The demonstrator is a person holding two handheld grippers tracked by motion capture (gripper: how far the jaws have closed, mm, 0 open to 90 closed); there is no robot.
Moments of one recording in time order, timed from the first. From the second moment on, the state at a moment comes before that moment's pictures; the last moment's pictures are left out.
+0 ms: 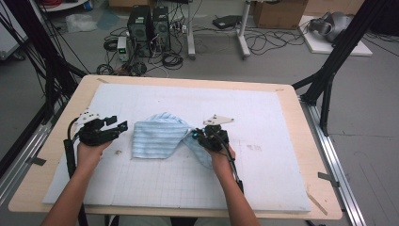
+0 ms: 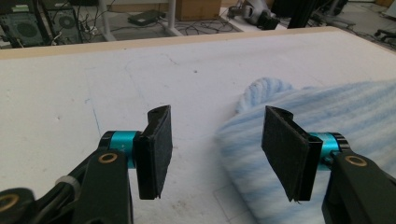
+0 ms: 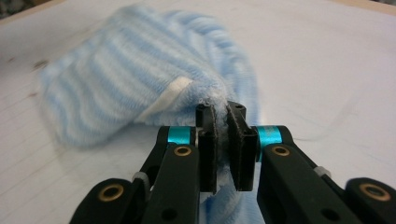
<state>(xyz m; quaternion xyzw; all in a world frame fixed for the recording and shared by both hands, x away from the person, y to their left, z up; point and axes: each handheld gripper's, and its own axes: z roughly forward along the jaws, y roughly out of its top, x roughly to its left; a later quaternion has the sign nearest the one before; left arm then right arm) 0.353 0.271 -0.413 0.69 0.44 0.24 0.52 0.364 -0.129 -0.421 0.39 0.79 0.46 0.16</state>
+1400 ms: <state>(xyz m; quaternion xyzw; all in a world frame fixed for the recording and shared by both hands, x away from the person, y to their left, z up) 0.371 0.203 -0.443 0.76 0.42 0.11 0.49 0.293 -0.253 -0.418 0.42 0.79 0.40 0.22</state>
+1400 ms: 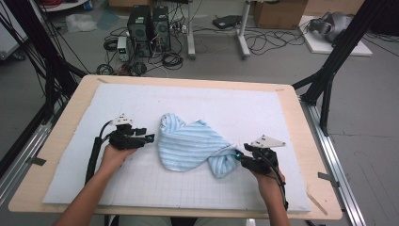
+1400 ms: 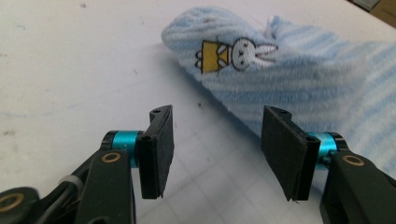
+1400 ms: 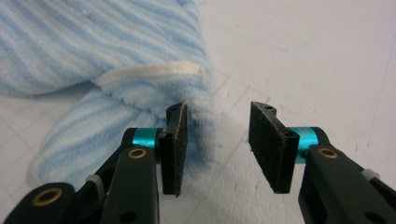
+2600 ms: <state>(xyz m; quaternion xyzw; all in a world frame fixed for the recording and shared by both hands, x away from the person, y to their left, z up) 0.358 0.206 -0.426 0.78 0.39 0.17 0.46 0.296 -0.257 -0.420 0.46 0.75 0.41 0.25</state>
